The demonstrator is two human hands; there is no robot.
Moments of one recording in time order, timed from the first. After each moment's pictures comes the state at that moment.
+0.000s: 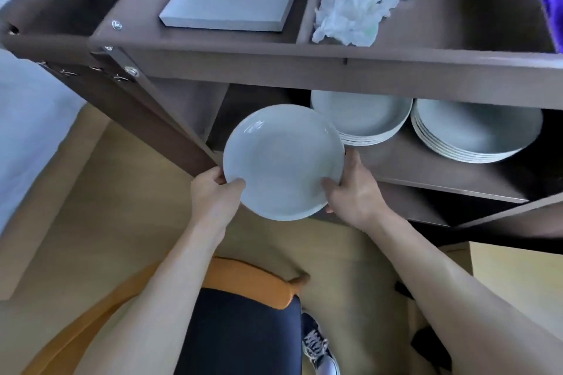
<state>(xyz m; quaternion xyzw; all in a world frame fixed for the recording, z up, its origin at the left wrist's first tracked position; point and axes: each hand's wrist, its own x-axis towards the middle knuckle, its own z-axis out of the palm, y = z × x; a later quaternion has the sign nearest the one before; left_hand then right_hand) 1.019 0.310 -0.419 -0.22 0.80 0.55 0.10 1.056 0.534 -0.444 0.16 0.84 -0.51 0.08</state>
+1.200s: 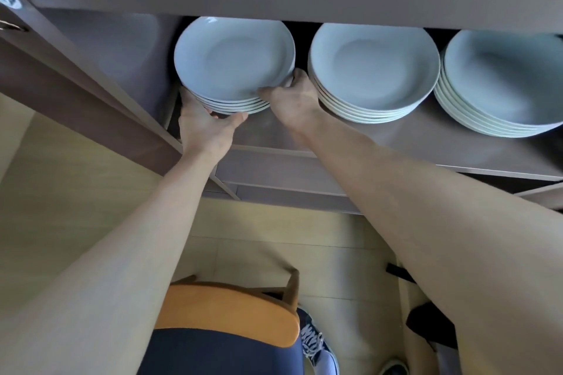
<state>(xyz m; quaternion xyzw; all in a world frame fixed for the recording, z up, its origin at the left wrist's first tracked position) 0.868 0.314 -0.523 -0.06 0.87 0.49 0.01 0.881 0.464 -0.503 0.28 0.71 -0.65 -0.01</state>
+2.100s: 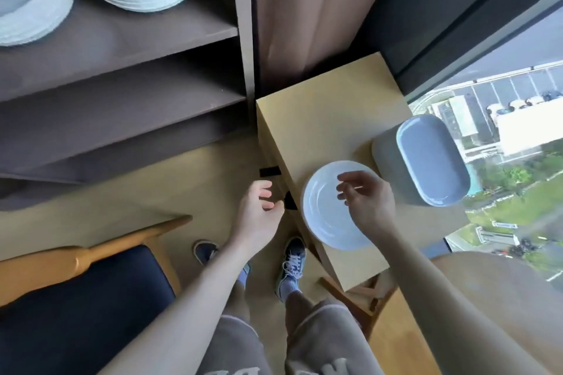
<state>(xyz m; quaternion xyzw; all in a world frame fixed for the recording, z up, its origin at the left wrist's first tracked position) 1.341 0.569 -0.594 0.12 0.80 0.39 0.44 1.482 0.728 -0.554 0.58 0.67 -0.46 -0.04</state>
